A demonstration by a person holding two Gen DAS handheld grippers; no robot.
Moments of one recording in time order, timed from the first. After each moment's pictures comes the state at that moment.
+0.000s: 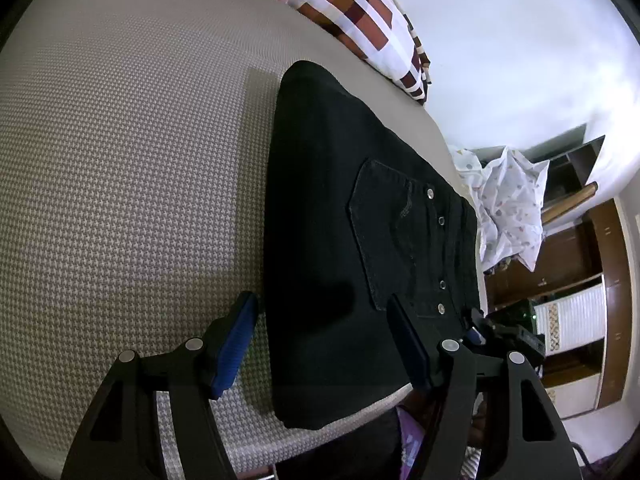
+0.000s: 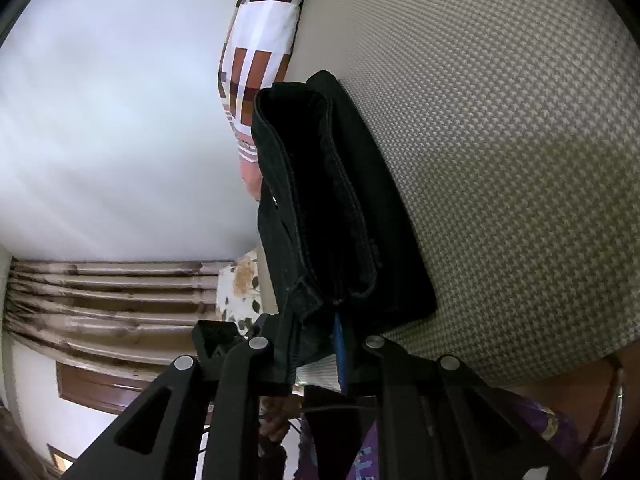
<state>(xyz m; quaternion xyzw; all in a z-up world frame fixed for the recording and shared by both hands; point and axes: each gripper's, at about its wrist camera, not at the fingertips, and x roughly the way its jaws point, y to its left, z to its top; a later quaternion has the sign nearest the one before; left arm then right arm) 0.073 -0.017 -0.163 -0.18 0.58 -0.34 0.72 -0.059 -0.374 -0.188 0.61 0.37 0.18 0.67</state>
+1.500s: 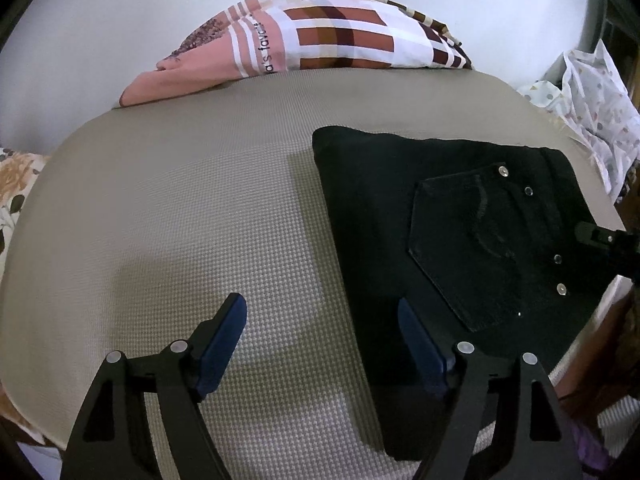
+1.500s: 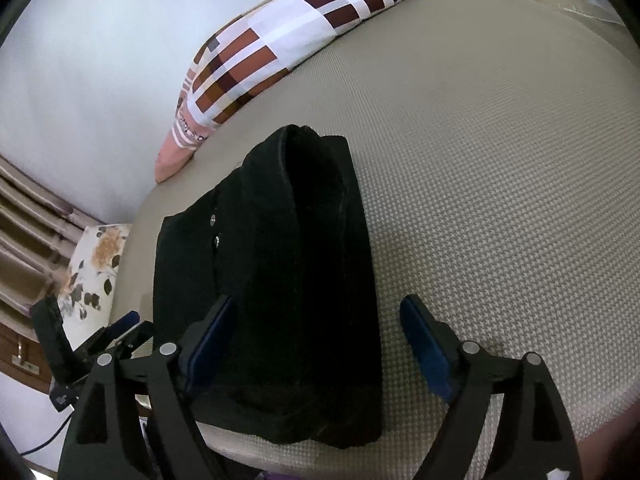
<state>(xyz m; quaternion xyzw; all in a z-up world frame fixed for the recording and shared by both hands) 0.065 -0.055 -0.134 0.13 0.48 -0.22 0.84 0.001 -0.359 -0.135 0.34 0.44 0.04 0.83</state>
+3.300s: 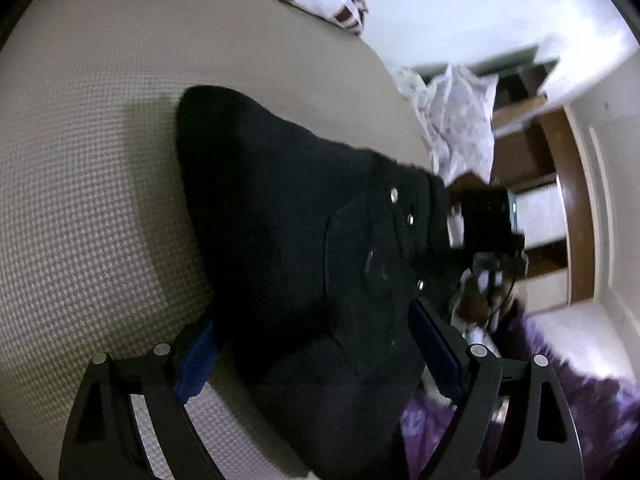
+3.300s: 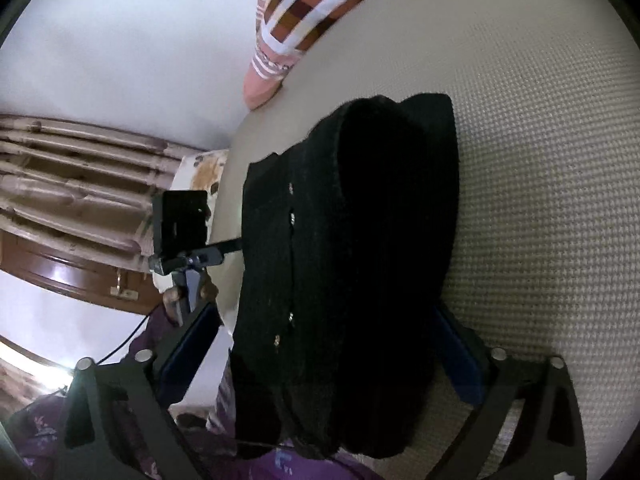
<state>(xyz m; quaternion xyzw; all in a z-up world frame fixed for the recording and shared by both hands) 0.165 -0.074 -0.168 -0.08 0.62 -0.51 0.59 0.051 -0.382 -0.154 0.39 0.51 0.30 0.71</state>
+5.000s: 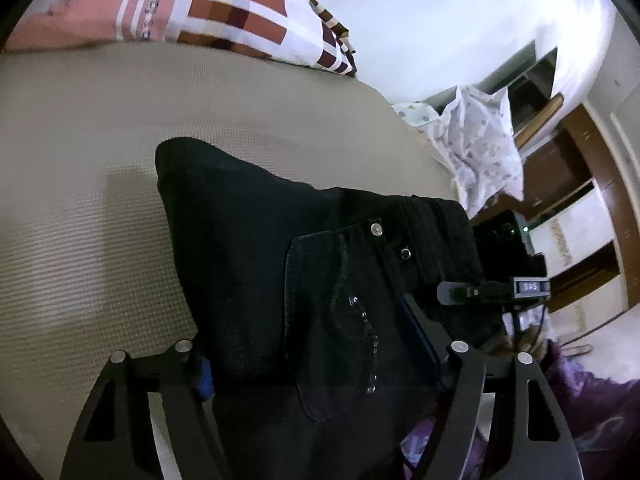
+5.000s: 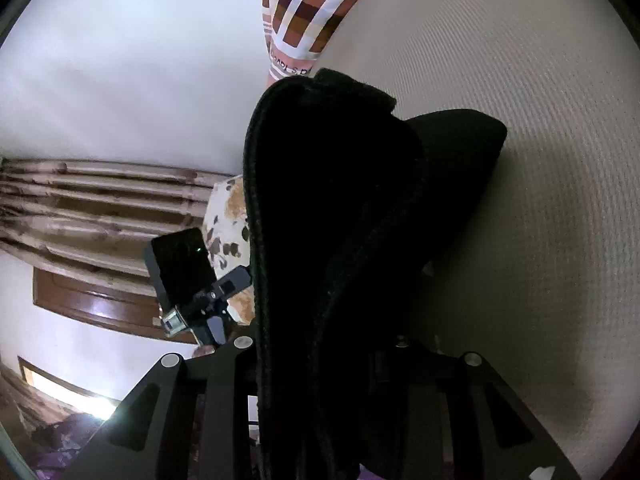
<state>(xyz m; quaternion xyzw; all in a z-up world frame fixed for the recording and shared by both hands) 0.098 -0.092 -0.123 -0.05 0.53 -0.45 0.71 0.004 -0.360 -0.157 0.49 0.45 0.30 0.68</state>
